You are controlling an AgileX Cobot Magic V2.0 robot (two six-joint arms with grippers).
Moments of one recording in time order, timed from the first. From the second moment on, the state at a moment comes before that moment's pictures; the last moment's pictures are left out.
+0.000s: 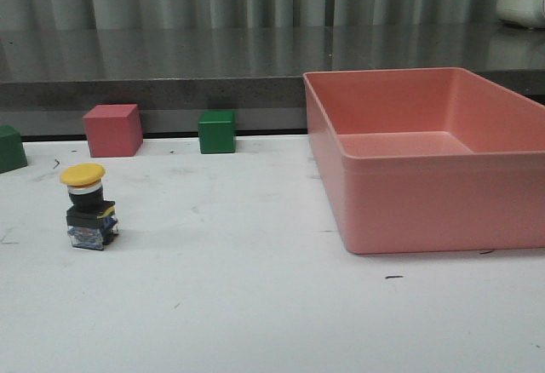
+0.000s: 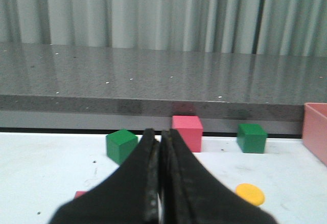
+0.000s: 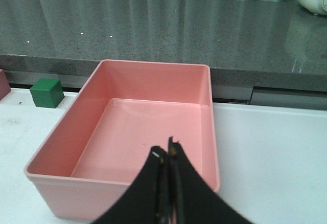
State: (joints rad) left arm -0.01 0.01 -0.15 -0.04 0.19 0.00; right arm 0.15 0.41 -0.39 -0.13 0.21 0.17
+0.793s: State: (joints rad) left arm 0.06 0.00 0.00 -0.05 0.13 0.00; right arm 0.15 0.41 -0.39 -0.13 0.21 0.17
